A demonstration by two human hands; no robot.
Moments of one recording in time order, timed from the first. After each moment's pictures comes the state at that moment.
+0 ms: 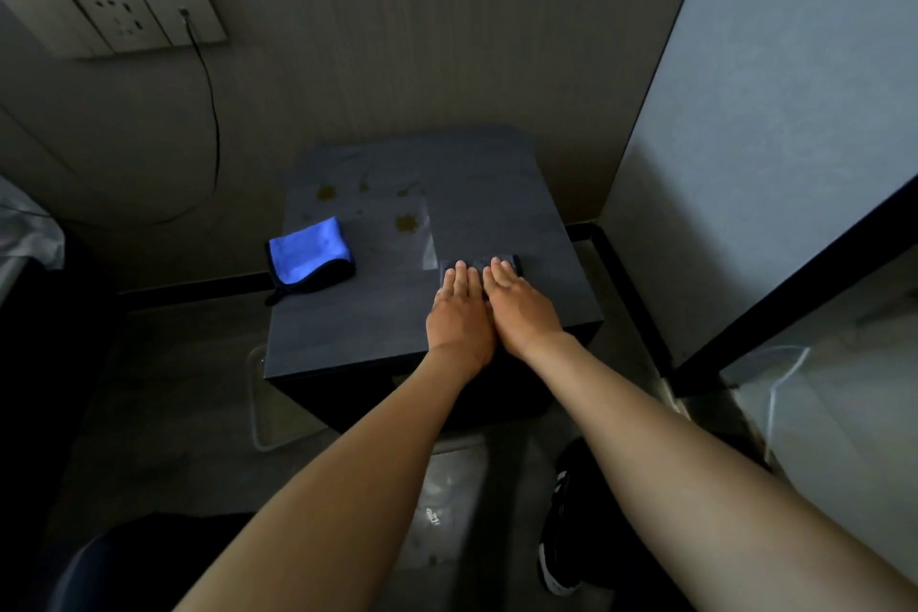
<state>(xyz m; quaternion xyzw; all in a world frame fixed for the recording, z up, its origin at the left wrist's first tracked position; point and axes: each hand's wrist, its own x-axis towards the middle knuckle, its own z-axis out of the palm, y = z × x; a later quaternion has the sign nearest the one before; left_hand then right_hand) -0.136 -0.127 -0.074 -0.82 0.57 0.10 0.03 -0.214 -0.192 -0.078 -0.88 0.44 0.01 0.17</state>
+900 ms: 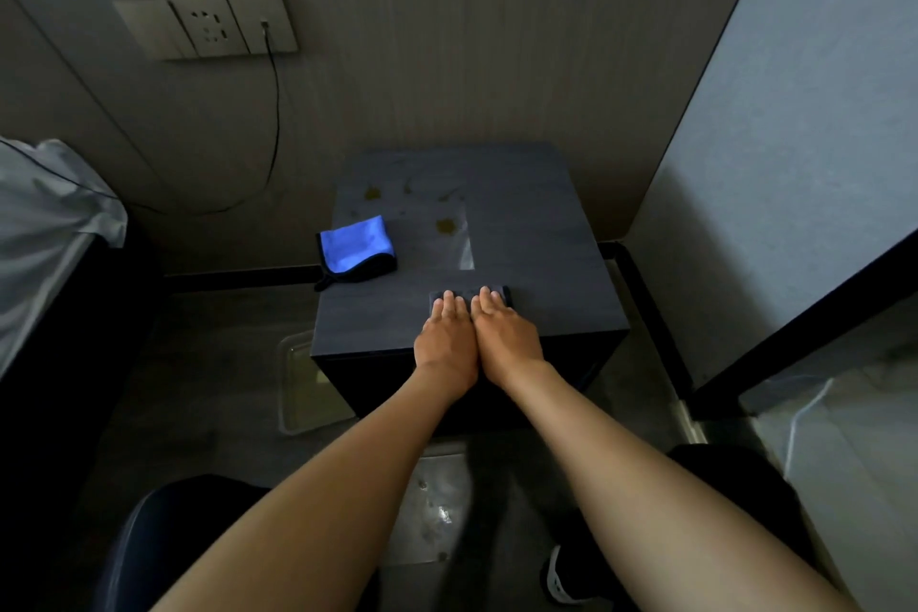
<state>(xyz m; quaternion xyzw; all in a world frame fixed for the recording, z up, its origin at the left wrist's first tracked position) -0.105 -0.061 -0.064 -0.84 0.52 0.13 -0.04 -0.179 -0.122 -0.069 -0.90 0.41 0.02 0.14</state>
